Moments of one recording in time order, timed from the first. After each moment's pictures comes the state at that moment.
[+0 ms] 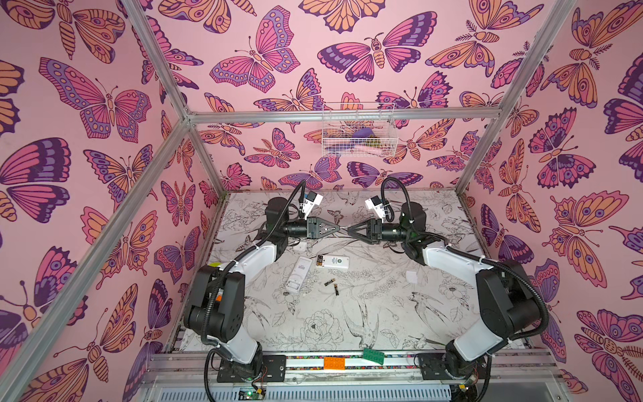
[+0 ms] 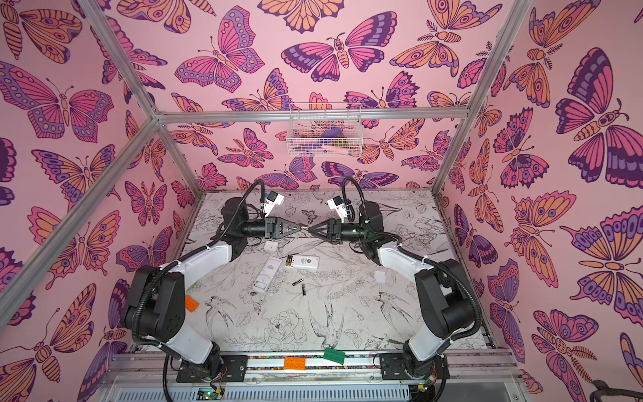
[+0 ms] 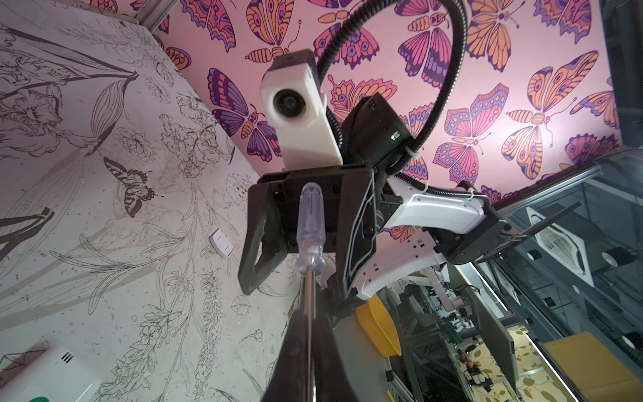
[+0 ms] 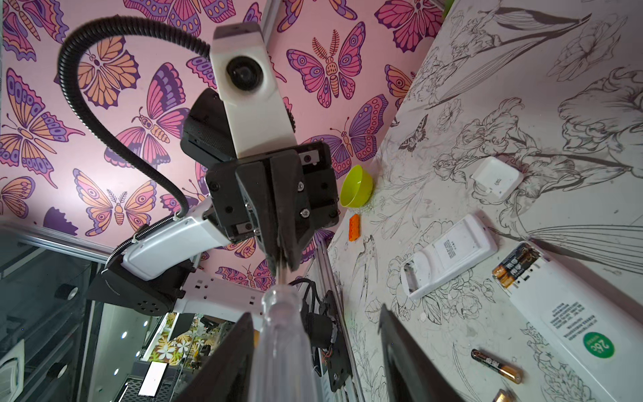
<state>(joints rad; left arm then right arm) -0.27 1.63 1.03 0.45 1.28 -0.78 0.41 1.63 0.99 0.51 -1.07 0.97</state>
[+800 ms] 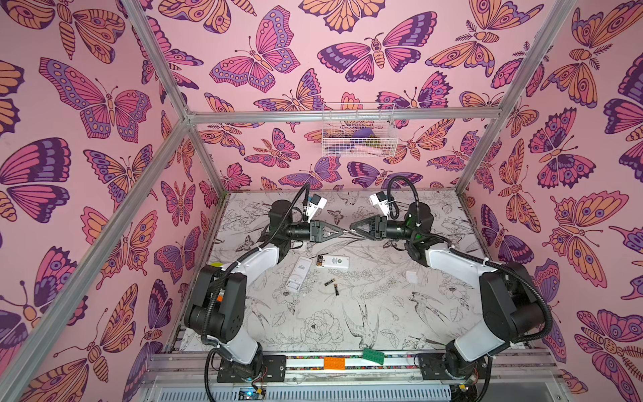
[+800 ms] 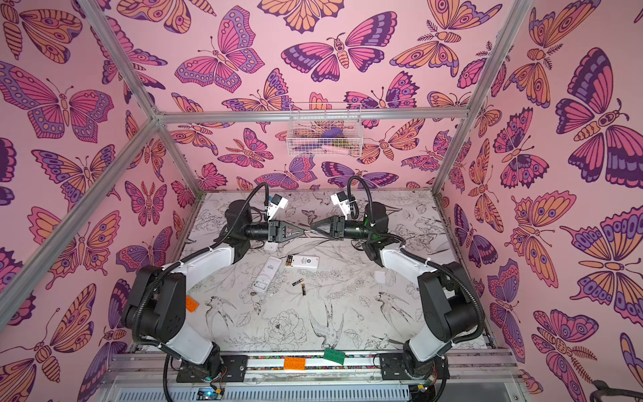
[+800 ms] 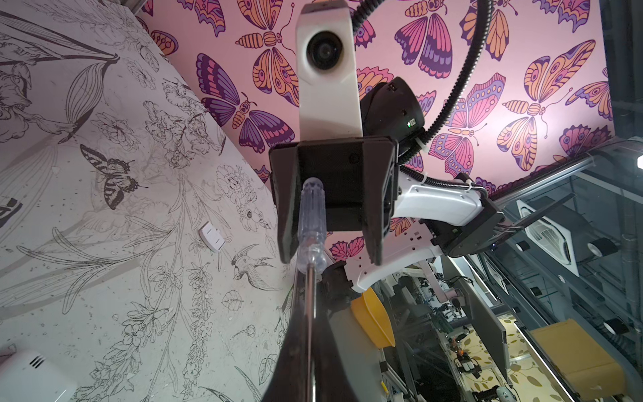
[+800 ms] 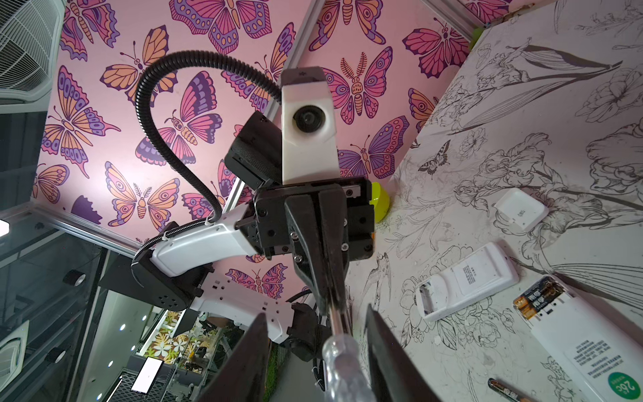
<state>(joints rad) -0.30 1.63 1.00 0.46 1.29 -0.79 0.40 1.61 0.96 0.66 -1.09 1.04</state>
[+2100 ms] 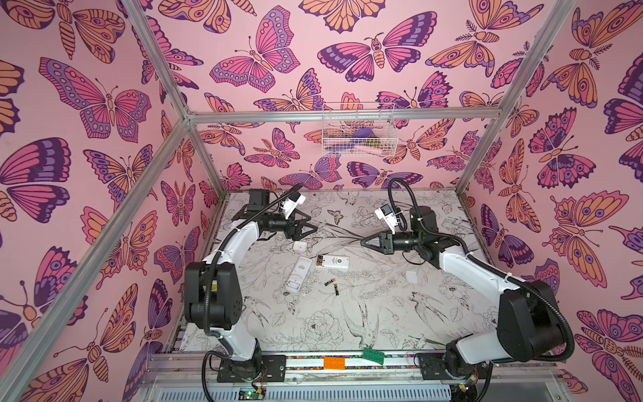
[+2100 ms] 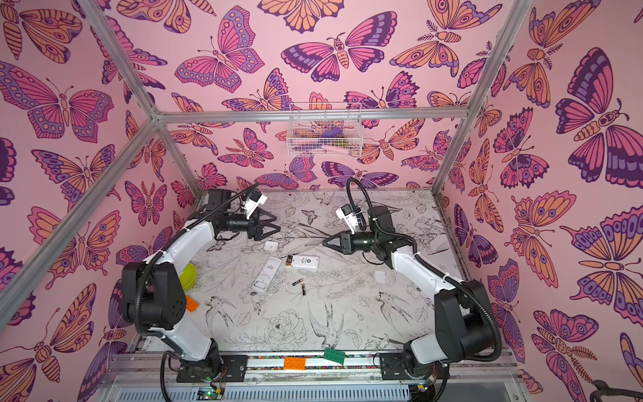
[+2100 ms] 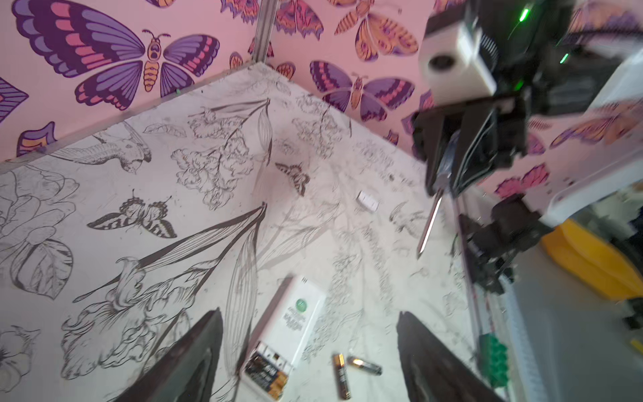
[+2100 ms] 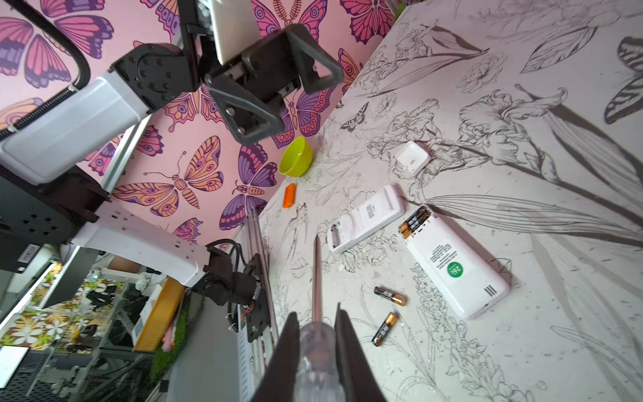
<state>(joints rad) -0.08 1.73 1.33 -0.55 1.09 0.57 0.35 1.46 0.95 -0.02 -0.99 0.33</state>
